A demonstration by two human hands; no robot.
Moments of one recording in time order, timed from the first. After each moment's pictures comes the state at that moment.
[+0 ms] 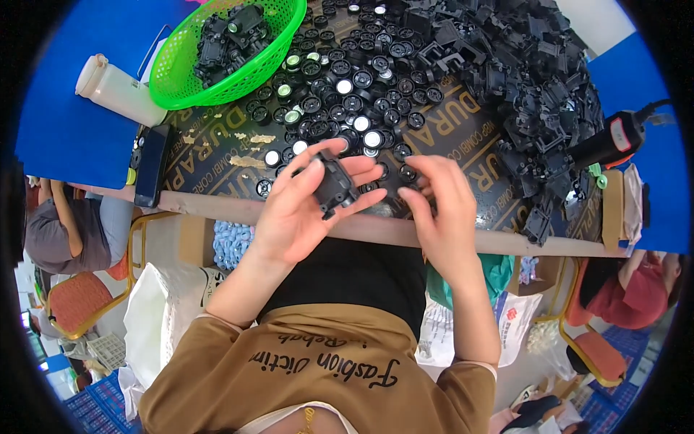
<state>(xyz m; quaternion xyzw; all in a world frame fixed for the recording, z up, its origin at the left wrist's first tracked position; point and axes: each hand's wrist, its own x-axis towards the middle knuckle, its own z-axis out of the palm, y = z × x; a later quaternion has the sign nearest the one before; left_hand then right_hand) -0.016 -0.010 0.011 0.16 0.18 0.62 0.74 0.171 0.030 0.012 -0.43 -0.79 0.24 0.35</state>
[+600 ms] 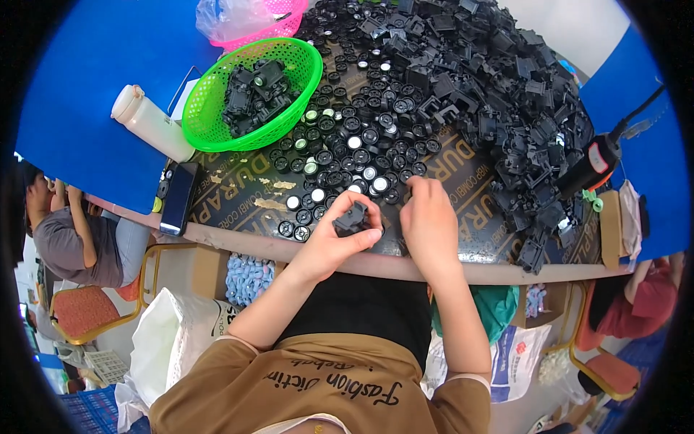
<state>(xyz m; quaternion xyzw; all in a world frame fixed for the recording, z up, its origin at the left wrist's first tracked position) -0.005 0.001 -0.017 0.41 0.31 0.57 0.64 0.150 0.055 -0.007 -0.51 -0.81 0.08 0.27</state>
